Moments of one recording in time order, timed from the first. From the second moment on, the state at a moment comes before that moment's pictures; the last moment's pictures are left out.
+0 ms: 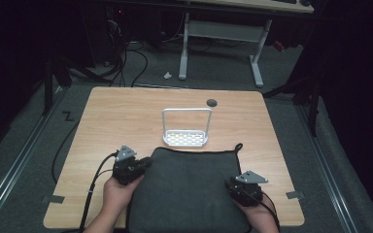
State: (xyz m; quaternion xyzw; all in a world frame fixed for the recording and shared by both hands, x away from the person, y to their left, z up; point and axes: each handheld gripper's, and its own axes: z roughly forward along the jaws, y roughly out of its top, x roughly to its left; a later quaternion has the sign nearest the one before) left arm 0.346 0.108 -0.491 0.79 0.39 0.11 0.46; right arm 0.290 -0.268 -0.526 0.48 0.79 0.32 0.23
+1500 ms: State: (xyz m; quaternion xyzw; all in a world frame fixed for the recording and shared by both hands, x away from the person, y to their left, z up) left arm 0.348 0.126 -0.531 0.82 0.39 0.15 0.39; right arm 0.294 -0.275 -0.522 0.50 0.77 0.30 0.25
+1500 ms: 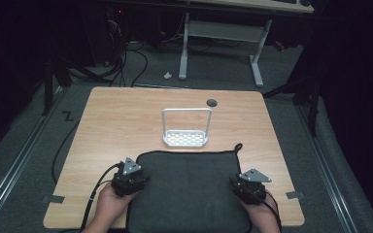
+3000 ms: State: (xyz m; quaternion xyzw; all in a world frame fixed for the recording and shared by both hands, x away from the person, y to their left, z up) left arm 0.420 0.112 -0.534 0.80 0.42 0.18 0.38; right arm 0.280 -0.206 -0.500 0.41 0.80 0.37 0.25
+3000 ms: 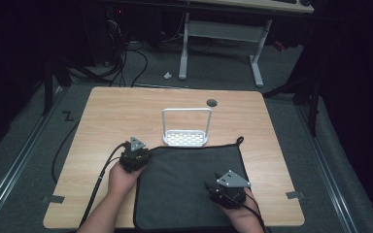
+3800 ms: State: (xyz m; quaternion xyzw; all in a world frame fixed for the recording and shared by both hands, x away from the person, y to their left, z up) left arm 0.428 0.136 -0.537 0.76 0.47 0.09 0.44; right arm 0.274 -0.069 -0.508 0.31 0.86 0.37 0.19
